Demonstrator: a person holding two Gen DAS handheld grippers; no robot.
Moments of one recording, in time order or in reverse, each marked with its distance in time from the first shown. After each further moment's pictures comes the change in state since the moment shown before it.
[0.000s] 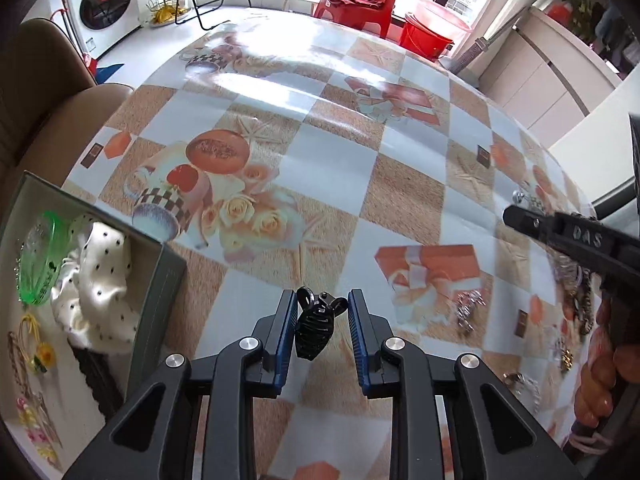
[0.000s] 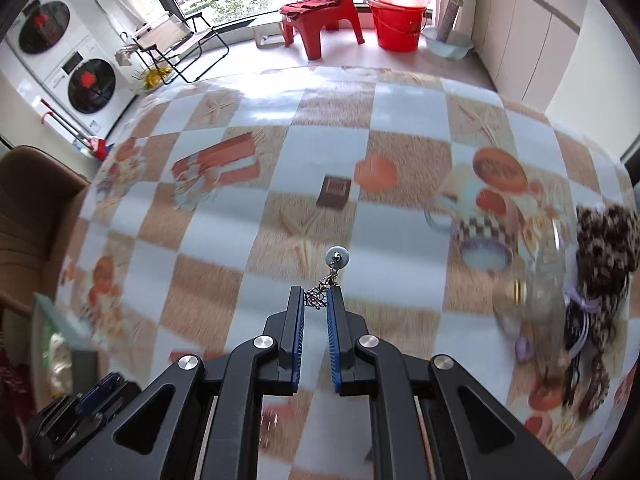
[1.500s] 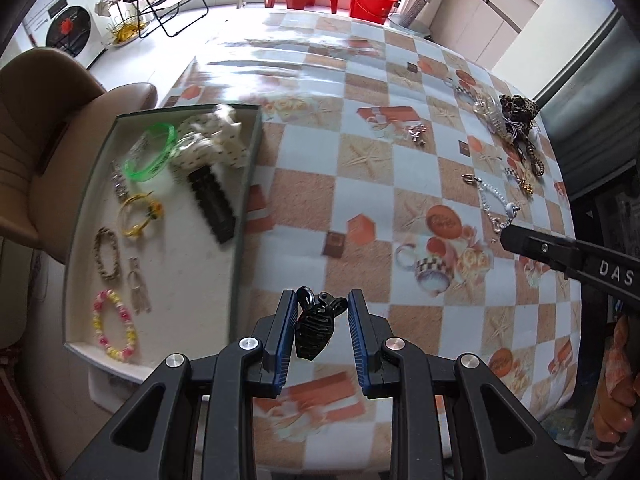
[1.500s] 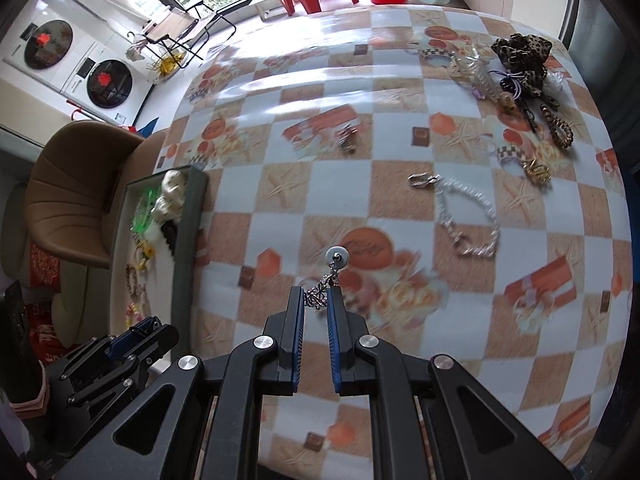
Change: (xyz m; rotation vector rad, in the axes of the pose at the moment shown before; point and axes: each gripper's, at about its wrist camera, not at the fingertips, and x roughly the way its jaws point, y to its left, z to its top) left arm -0.145 0.049 -0.131 0.213 0.097 -0.010; right arm -0.144 0.068 -0.190 0.113 0.117 0.089
